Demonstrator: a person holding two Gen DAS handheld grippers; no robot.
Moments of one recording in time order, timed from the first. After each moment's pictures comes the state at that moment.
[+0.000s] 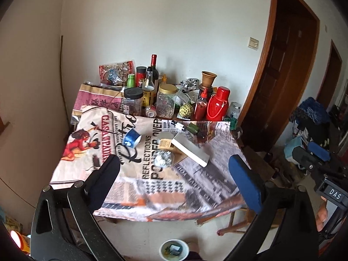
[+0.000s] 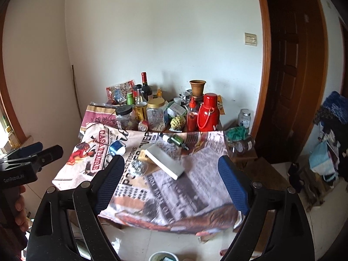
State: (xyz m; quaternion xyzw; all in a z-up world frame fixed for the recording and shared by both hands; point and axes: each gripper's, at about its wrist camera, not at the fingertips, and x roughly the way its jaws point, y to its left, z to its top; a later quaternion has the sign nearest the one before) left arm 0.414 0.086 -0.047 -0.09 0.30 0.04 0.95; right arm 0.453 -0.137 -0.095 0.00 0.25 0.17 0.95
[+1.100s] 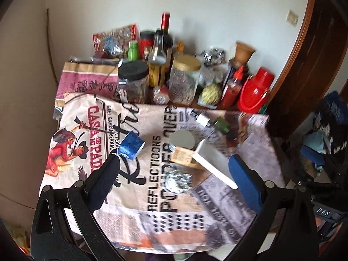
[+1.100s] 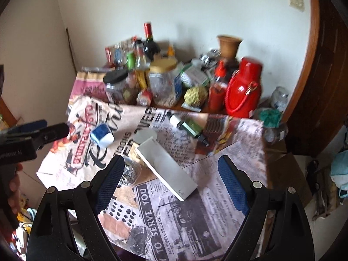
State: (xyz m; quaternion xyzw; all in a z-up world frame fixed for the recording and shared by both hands) left arm 0.617 0.145 -0.127 -0.09 0.43 0.07 0.90; right arm 0.640 -0.066 -0.176 -0.03 0.38 0.24 0.89
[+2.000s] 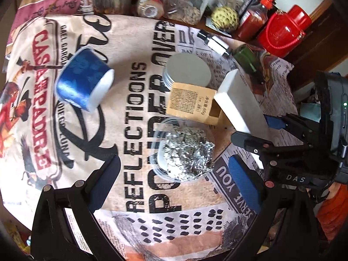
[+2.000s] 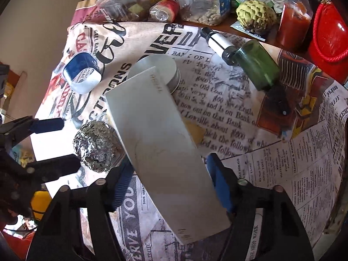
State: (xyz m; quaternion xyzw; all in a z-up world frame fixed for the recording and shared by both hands) left arm 0.678 0.156 -0.288 -0.14 0.59 0.00 0.80; right arm 0.732 -0.005 -0.322 -0.09 0.54 0.35 0.76
